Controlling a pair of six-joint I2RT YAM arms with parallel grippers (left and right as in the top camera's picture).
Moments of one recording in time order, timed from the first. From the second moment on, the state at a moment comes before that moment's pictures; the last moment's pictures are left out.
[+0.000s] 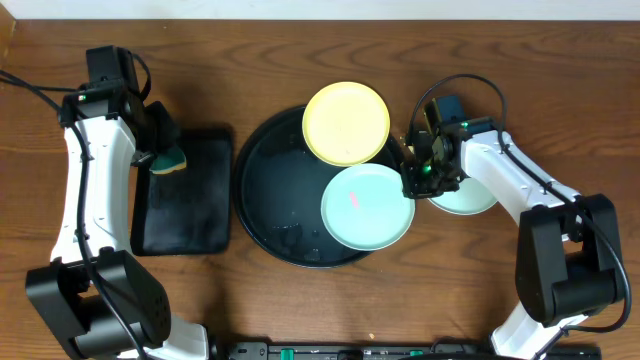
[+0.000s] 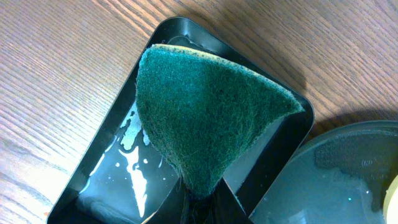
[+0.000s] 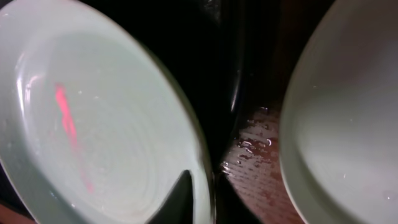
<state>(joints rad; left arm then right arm) 0.21 1.69 1.48 -1.03 -0.04 -0.38 0.26 1.86 1.21 -0.85 -0.31 0.10</state>
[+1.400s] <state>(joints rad) -0.09 1.69 1.39 -1.06 0.16 -0.35 0.54 1.96 1.24 -0.64 -0.31 0.58</state>
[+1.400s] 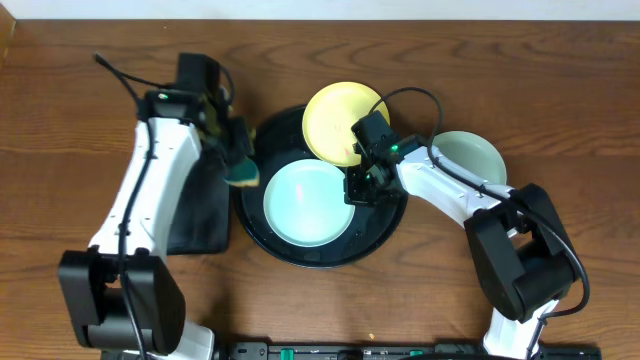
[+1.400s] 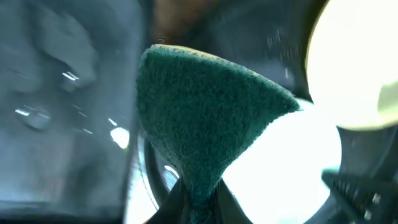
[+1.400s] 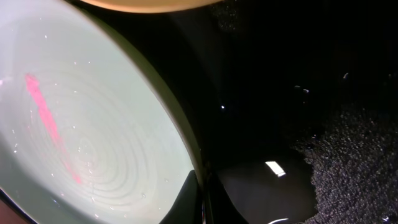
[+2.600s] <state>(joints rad) -0.43 1.77 1.10 -0.74 0.19 -0.35 0.54 1.96 1.24 -0.64 -0.32 0.58</state>
